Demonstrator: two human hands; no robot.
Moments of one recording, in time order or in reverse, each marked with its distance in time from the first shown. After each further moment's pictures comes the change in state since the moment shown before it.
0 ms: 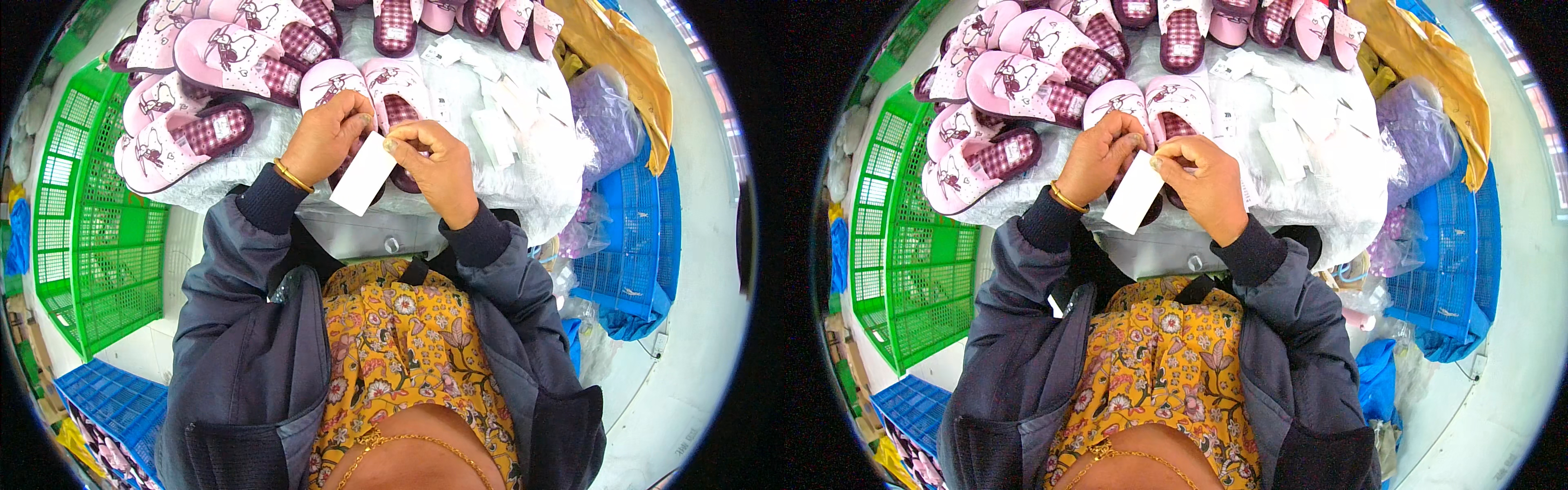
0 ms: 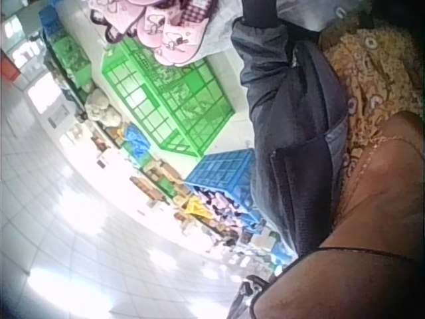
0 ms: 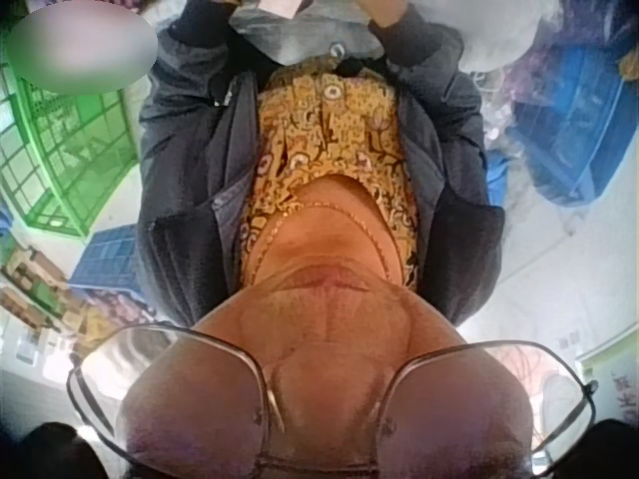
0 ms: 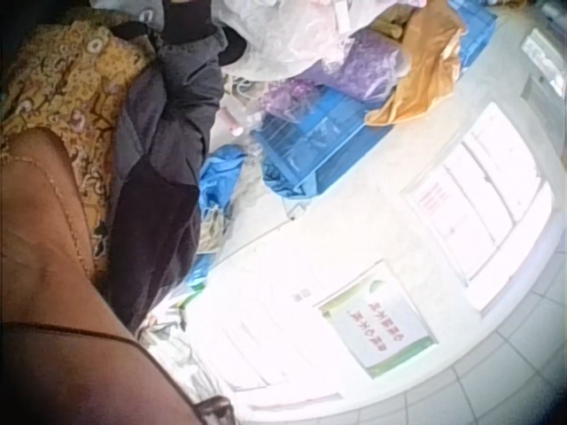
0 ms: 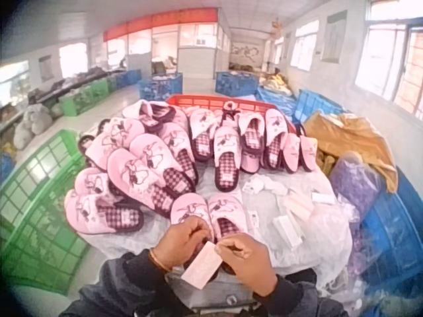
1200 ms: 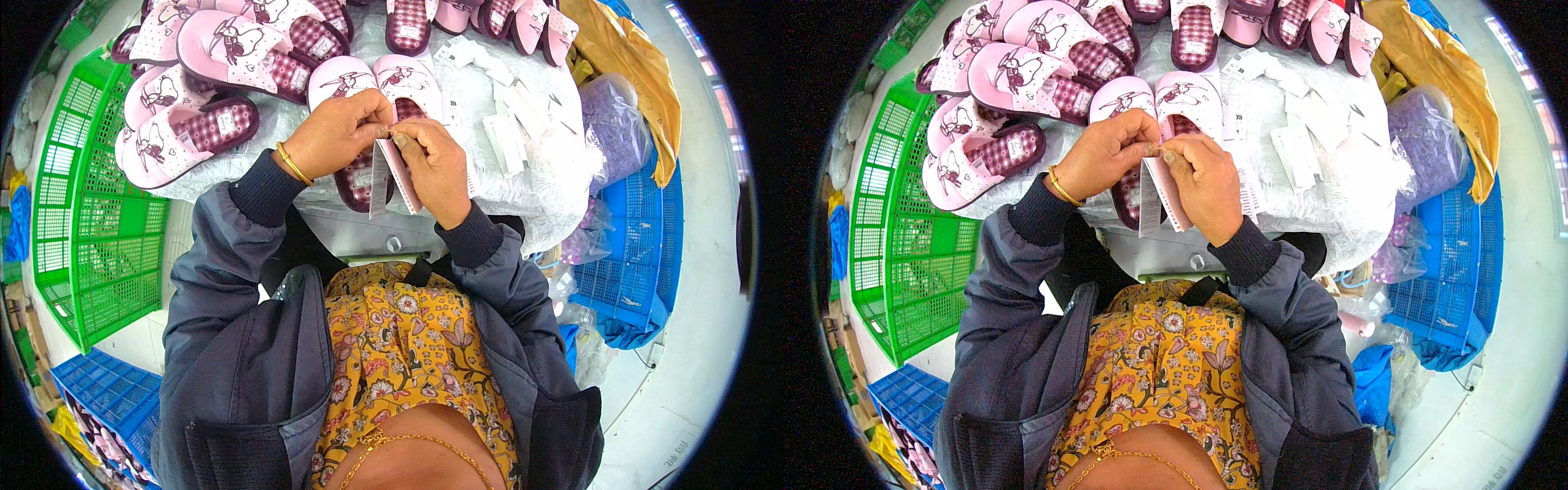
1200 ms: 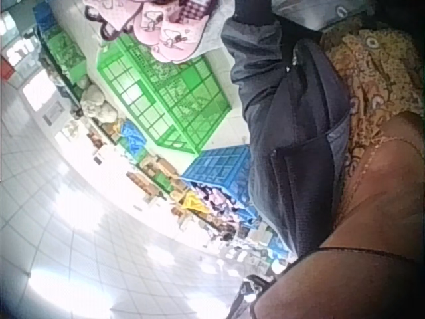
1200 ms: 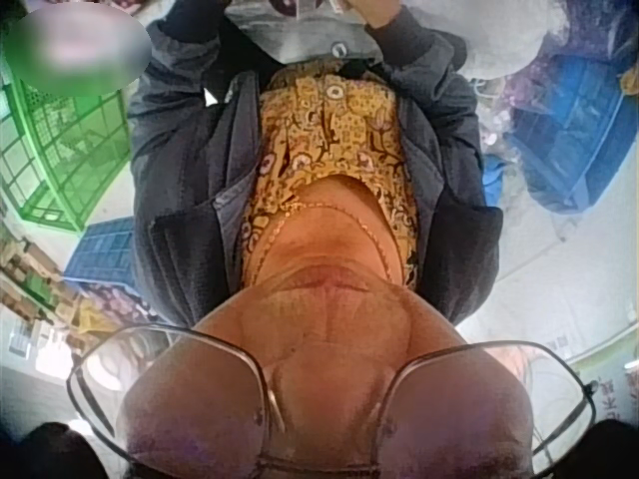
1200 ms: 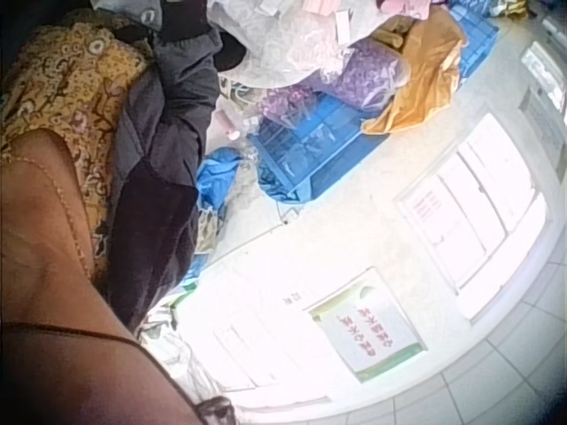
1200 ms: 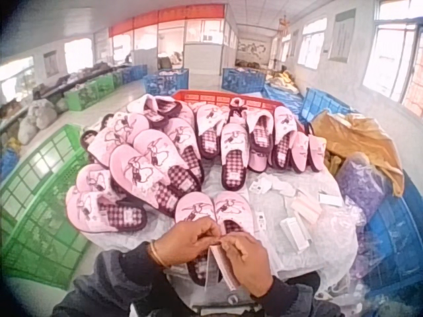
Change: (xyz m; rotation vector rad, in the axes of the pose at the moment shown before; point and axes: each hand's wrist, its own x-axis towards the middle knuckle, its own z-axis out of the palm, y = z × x) left_hand 0.014 -0.003 -0.014 0.125 -0.226 0.112; right_hand 0.009 0.019 0.014 -0.203 0.068 -0.084
